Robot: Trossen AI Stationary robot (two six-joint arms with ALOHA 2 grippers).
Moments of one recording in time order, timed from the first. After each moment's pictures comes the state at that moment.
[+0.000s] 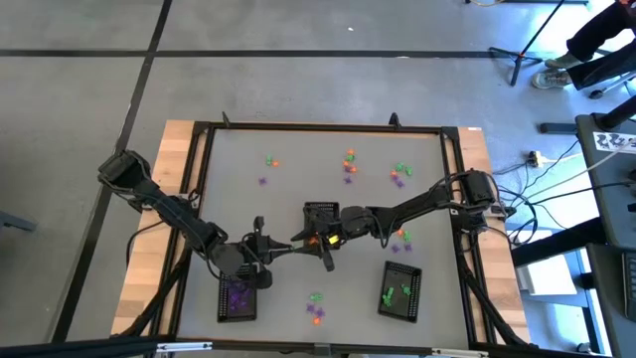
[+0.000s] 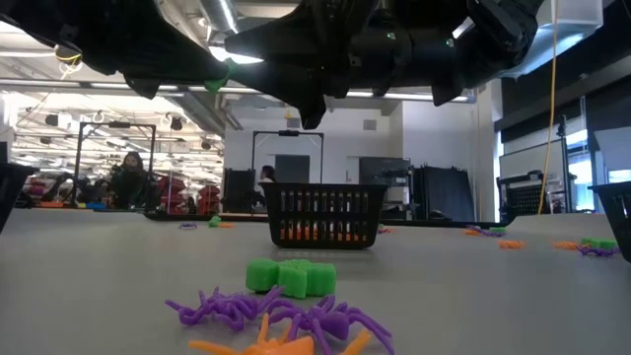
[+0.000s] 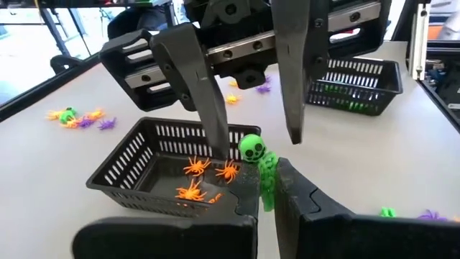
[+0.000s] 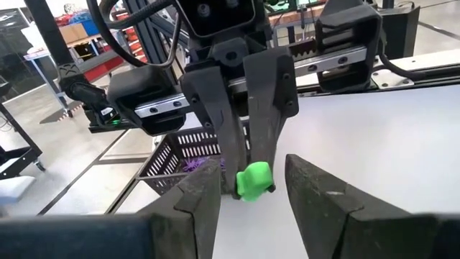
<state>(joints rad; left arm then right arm) -0.61 1.44 0.56 0.45 -0.79 -0.31 0.17 1.95 1.00 0.83 -0.14 0.23</state>
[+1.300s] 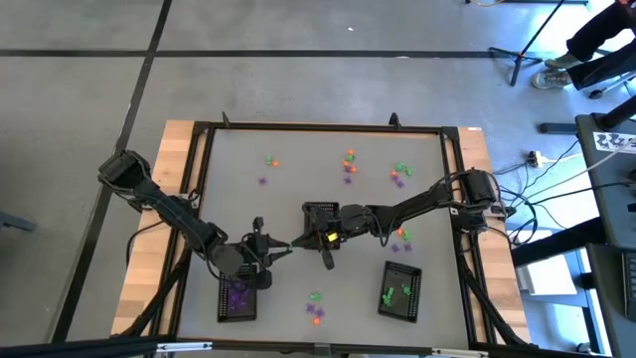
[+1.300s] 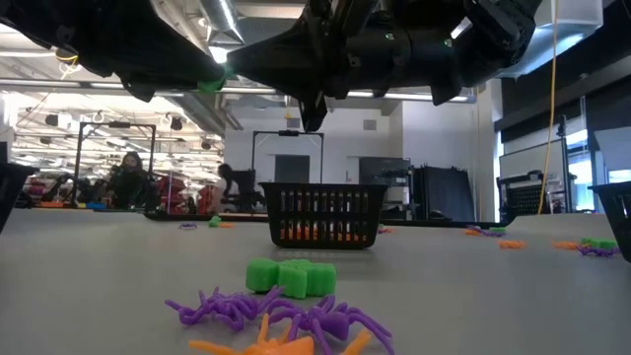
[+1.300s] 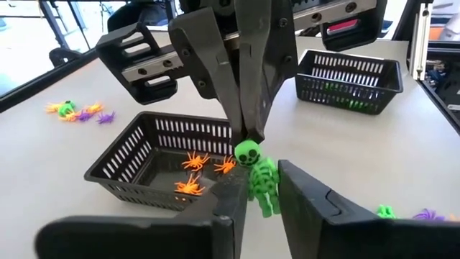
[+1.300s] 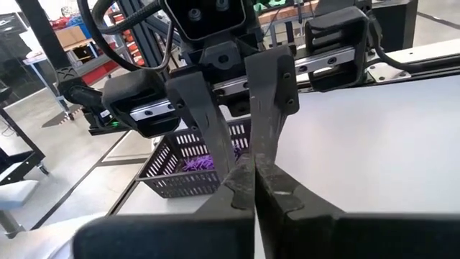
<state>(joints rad) -0.61 1.44 0.55 0.45 -0.80 -0.33 0.17 1.94 1.00 0.81 -0.15 0.26</state>
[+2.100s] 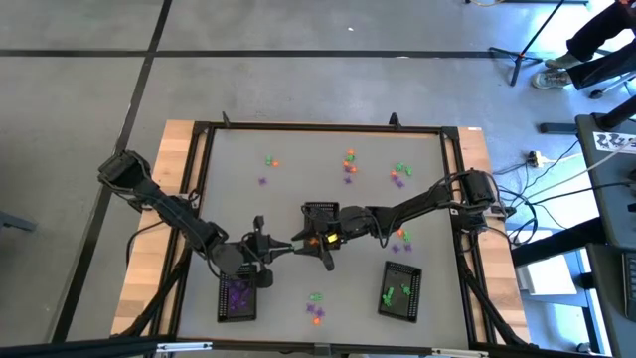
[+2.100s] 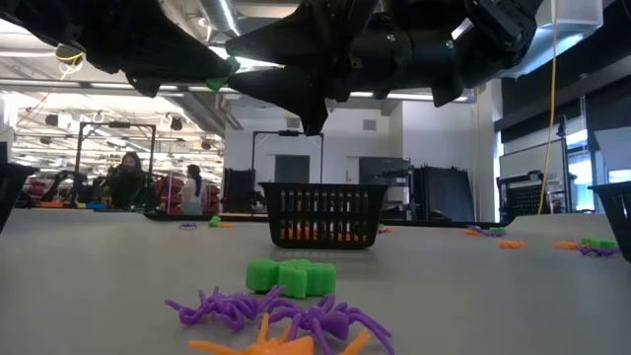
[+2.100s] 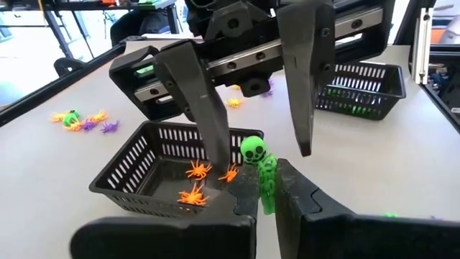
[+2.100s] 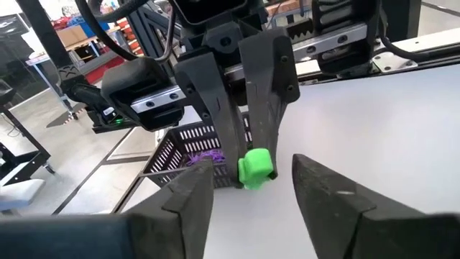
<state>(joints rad) -0.60 1.44 0.56 0.46 -0.80 -0.30 0.17 1.95 1.00 0.81 -0.15 0.28</state>
